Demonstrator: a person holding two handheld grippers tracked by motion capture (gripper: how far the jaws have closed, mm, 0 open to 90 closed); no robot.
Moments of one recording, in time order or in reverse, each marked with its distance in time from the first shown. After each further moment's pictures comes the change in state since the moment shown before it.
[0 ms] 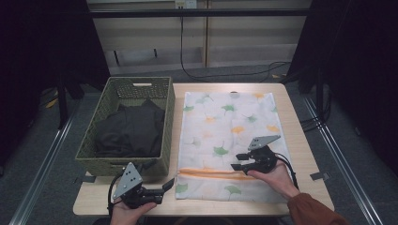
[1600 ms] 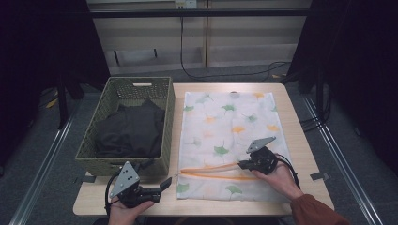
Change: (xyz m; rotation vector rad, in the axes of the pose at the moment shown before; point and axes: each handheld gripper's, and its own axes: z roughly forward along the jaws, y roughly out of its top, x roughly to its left) left arm 0.004 0.002 -0.005 0.014 0.015 -0.009; right arm -0.003 -0.006 0.002 0.129 -0.086 -0.028
